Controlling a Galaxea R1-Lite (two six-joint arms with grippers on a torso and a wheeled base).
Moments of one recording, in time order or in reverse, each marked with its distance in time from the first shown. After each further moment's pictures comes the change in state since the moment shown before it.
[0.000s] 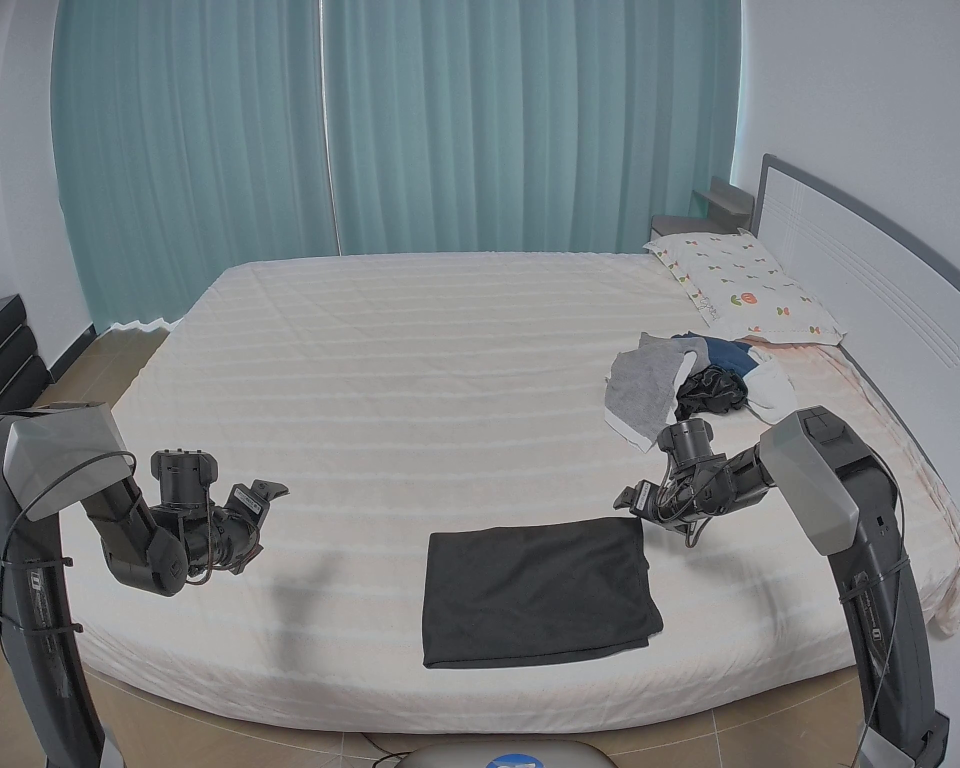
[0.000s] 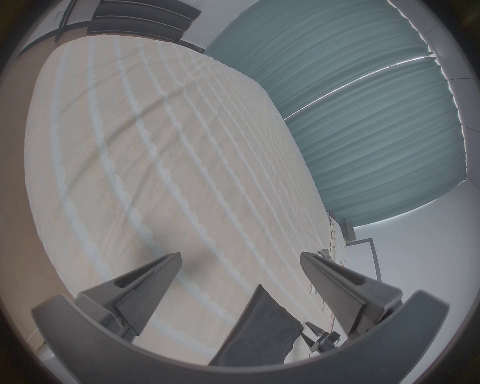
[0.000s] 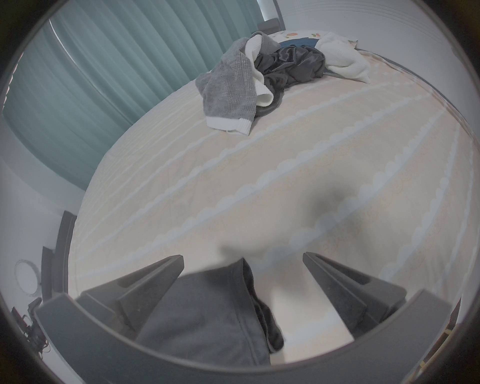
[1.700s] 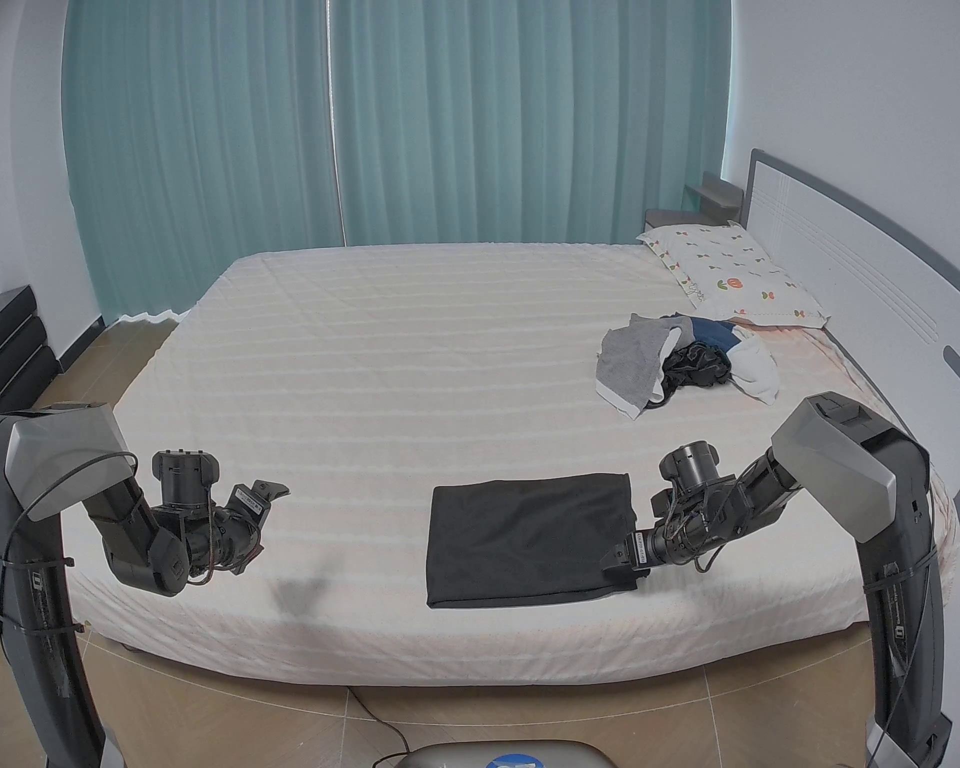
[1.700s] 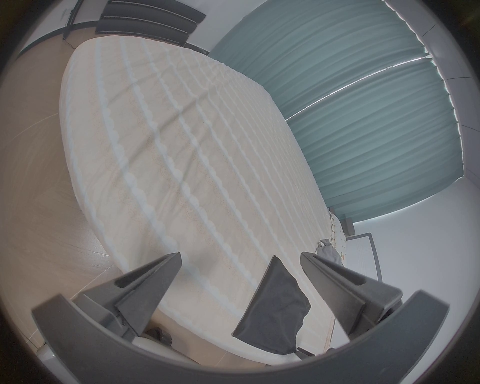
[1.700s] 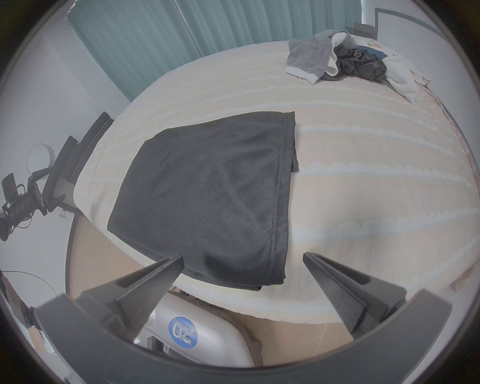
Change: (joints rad) left arm -0.003 0.005 -0.003 -0.001 0.006 0.002; right arm 0.052 -0.187 0.397 -0.073 0.164 -0.448
